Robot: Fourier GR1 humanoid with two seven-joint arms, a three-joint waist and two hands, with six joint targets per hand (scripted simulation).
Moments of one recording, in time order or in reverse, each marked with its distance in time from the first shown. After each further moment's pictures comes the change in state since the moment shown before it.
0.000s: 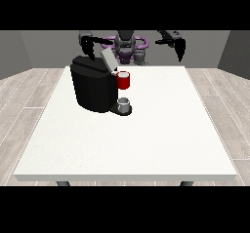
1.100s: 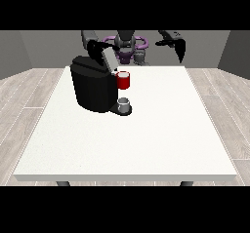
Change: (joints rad) left arm 0.031 0.028 -0.051 -0.095 0.032 0.060 0.016; right arm -0.190 0.012 0.000 0.173 0.074 -0.007 -0.080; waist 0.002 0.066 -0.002
